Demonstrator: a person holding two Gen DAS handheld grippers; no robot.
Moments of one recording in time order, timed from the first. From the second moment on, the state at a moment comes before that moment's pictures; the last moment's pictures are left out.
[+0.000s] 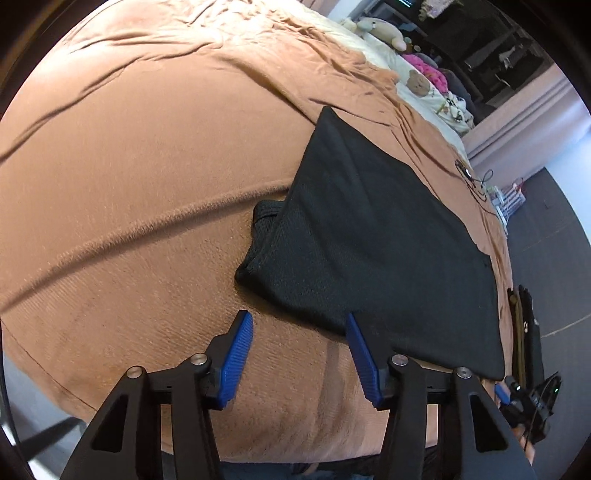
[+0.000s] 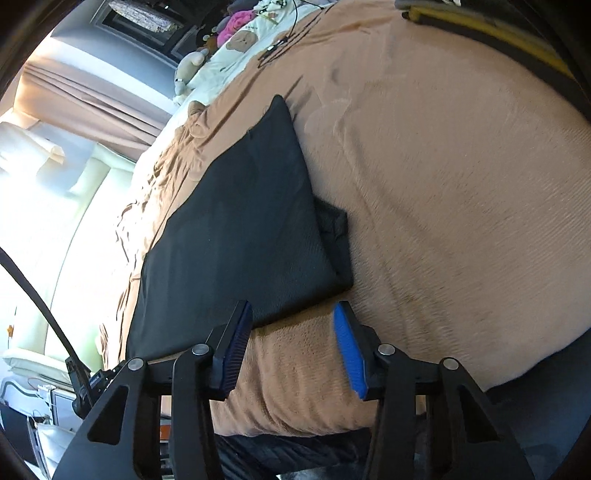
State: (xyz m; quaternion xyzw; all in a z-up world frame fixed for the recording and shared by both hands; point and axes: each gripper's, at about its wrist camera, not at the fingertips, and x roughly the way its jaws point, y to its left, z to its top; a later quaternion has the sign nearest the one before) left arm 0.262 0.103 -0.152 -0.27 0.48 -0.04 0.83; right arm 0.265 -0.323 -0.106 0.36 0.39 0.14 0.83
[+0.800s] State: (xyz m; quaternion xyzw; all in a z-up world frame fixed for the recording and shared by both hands) left arm 0.261 0.121 -0.173 -0.41 0.40 0.01 0.82; right arm 0.262 -0.299 -0.126 0.44 0.34 0.09 0.83
